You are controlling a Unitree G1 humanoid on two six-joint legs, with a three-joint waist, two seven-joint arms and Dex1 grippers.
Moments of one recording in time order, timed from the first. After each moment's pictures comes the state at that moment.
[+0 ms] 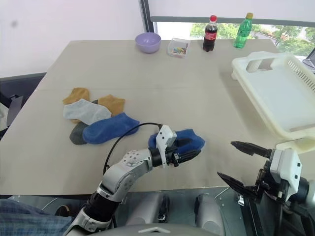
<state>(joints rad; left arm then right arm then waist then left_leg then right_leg) -0.19 0.19 -0.36 -0.24 -0.40 0.54 -0.63 0.54 -0.71 -0.49 -0.73 0.71 0.20 1.00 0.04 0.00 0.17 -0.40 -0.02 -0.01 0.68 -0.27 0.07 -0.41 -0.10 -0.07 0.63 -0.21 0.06</state>
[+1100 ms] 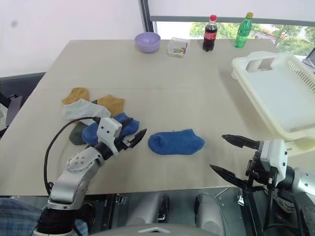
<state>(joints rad) 0.02 0.44 0.01 -0.30 -0.21 0.32 -0.48 0.39 -0.71 -0.36 -0.65 0.70 0.21 1.02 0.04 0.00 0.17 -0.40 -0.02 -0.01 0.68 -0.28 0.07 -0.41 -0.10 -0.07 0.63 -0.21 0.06</state>
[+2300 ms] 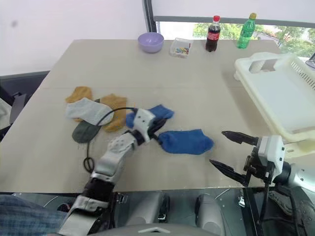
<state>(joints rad) -0.36 0.17 -0.21 0.15 -0.08 0.16 -0.50 0.31 -0.69 -0.32 -0.58 0.66 0.19 1.02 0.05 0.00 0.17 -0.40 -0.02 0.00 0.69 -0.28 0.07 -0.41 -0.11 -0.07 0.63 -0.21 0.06</state>
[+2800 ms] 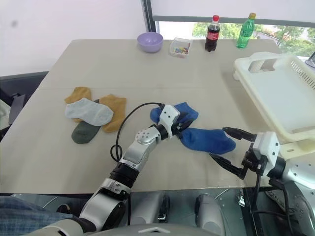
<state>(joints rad) -0.51 0.02 -0.24 0.39 -0.04 0.07 -0.54 0.26 -0.65 -0.27 -0.53 0.58 0.17 0.97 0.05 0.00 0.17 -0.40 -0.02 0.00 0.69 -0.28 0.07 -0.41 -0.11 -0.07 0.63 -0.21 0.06</state>
